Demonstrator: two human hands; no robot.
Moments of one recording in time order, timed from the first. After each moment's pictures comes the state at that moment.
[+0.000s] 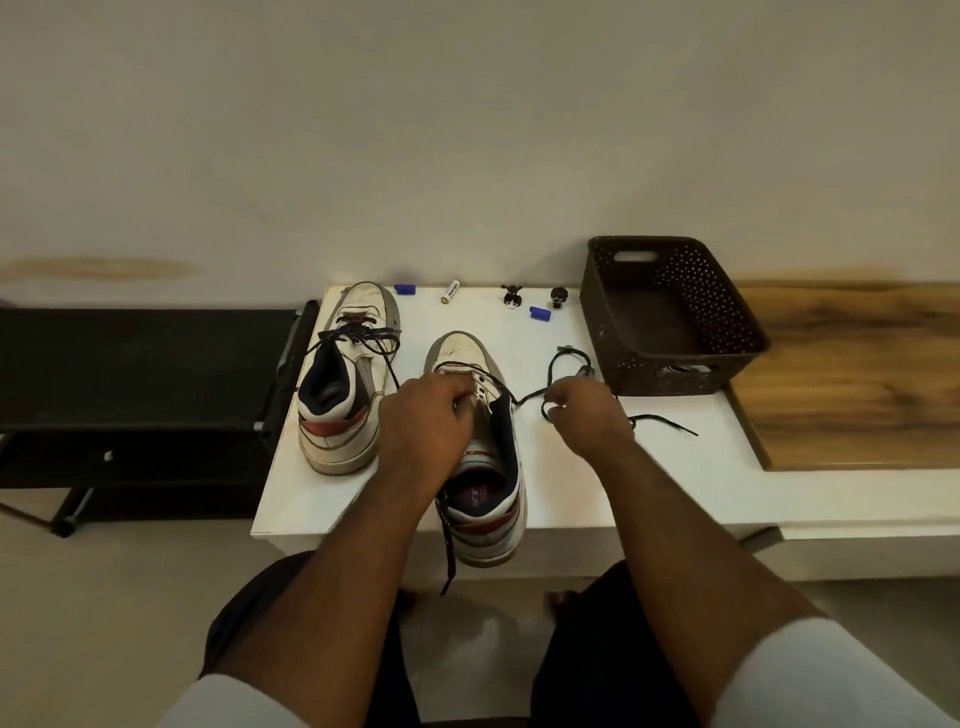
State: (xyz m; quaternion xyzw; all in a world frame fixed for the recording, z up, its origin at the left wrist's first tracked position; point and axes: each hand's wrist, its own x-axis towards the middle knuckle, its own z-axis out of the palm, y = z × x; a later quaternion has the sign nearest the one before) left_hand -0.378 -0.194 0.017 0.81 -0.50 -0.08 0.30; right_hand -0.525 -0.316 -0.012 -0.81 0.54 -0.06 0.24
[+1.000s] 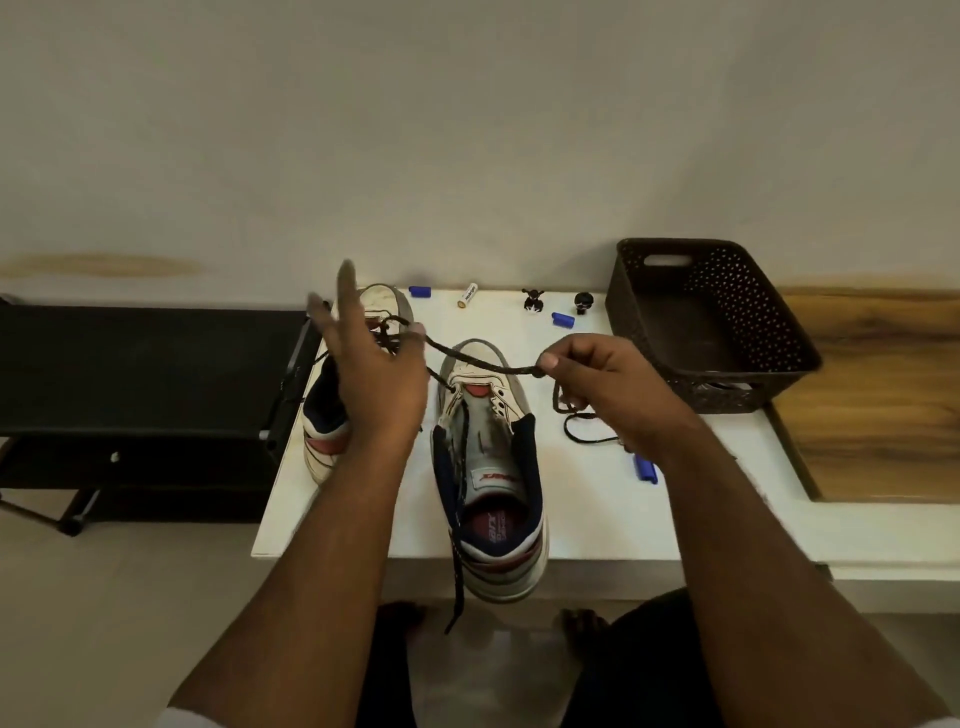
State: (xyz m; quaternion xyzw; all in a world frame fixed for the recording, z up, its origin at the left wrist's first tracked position) left_hand -0.334 -0.221 0.038 0.70 -0.26 -0.14 0.65; right_hand -0.509 -0.314 0.056 -0.72 0.35 -0.22 0.55
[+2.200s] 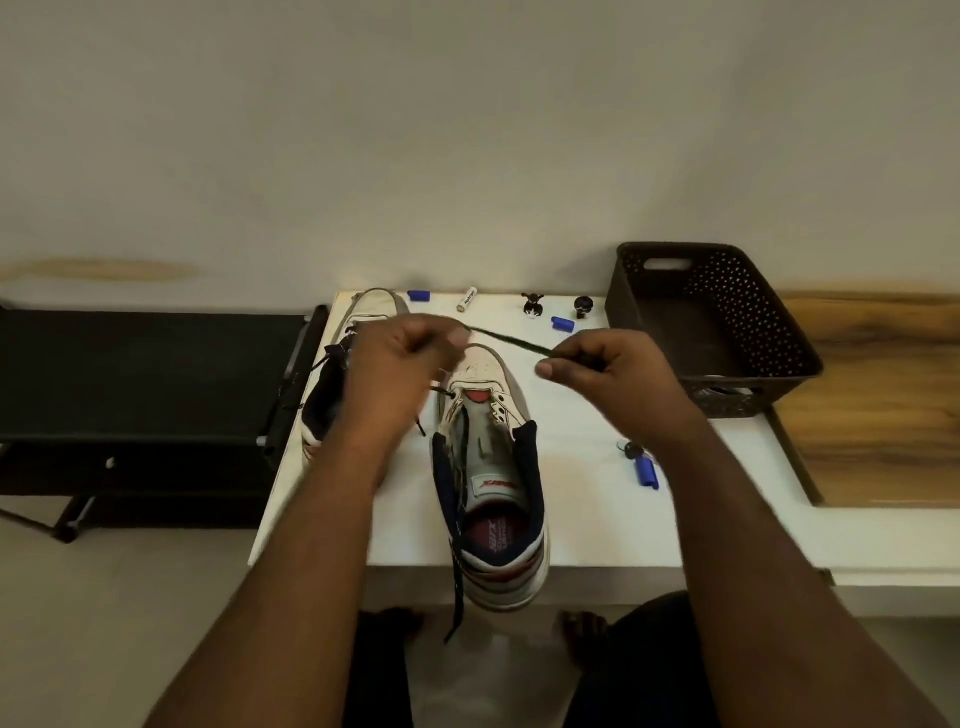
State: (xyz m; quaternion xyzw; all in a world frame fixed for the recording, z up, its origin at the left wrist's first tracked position) left_hand -0.330 -0.214 0.058 0.68 -0.35 -0.26 0.59; right_hand -0.513 -0.323 0.057 -0.80 0.36 -0.27 0.40
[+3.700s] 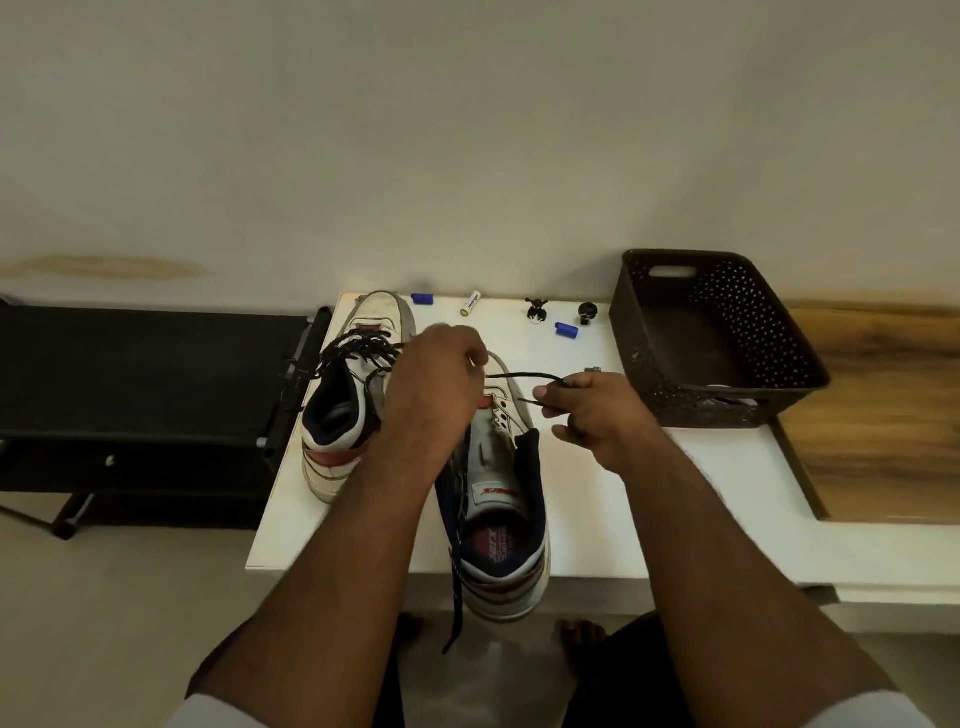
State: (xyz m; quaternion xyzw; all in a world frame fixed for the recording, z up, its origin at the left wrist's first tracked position) left_hand -0.343 -0.242 0.043 0.81 -0.49 -0.06 0.30; right_hand -0.491 -0.333 0.016 -0.52 0.54 -0.19 0.63
